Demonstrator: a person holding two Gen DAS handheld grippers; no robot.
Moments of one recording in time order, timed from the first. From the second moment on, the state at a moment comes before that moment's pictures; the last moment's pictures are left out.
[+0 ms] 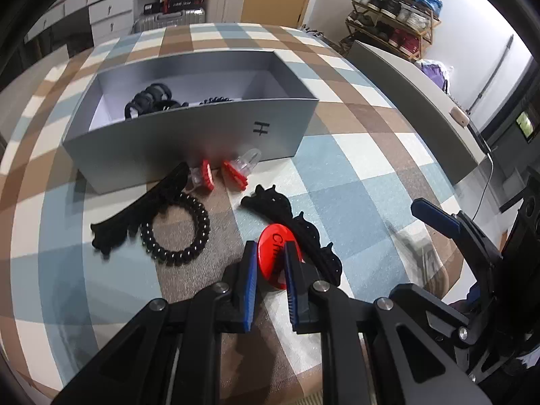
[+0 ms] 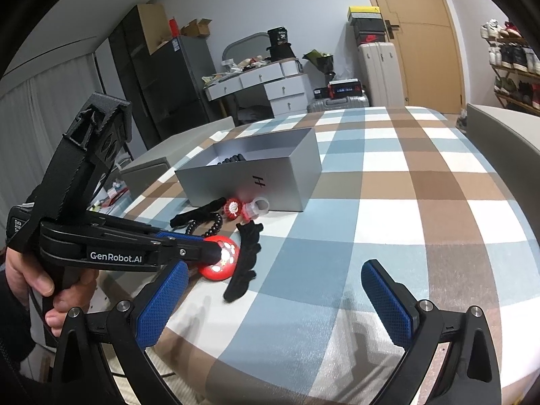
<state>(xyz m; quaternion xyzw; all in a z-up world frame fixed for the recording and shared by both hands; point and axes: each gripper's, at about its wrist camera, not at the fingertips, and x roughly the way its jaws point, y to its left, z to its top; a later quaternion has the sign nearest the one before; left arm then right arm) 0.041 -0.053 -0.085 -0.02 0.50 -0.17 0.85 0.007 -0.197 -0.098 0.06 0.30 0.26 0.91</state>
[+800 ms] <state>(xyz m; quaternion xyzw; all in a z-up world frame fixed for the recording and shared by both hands) 0.014 0.008 -0.064 -0.03 0.43 -0.14 0.89 0.053 -0.159 -0.079 0.09 0.35 0.28 0.89</state>
